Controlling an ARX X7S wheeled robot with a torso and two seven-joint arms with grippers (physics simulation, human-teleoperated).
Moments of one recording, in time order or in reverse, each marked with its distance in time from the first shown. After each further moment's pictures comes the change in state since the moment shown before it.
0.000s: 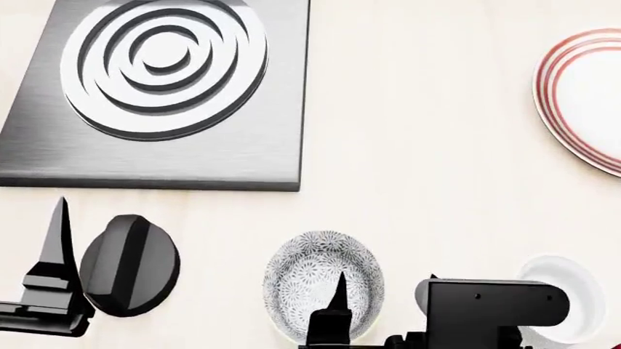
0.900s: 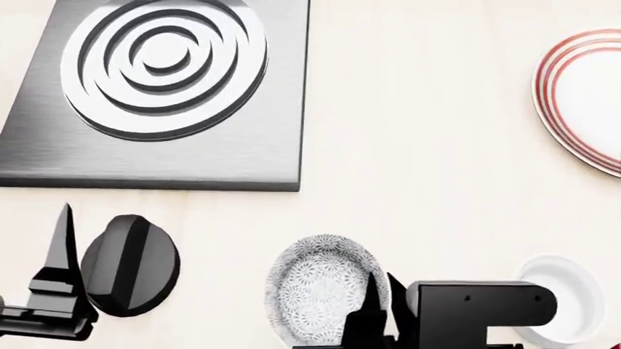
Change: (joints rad) left arm 0.013 -0.009 0.013 -0.028 -0.003 0.026 -0.009; right arm -0.020 0.038 -0.063 0.055 0.019 -0.110 0.031
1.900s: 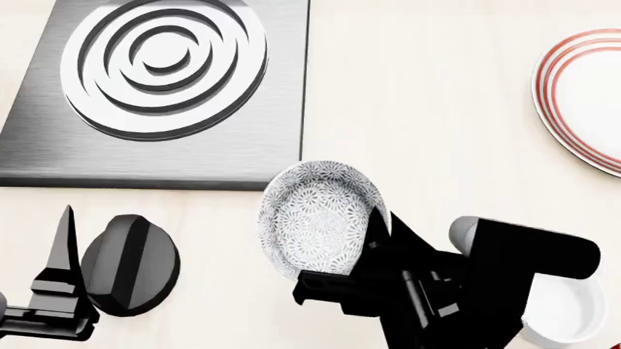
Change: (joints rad) left arm 0.001 -0.011 0.009 -0.017 -0.012 0.014 -0.012; right arm 0.179 -0.085 0.216 0.033 0.304 0.092 0.092
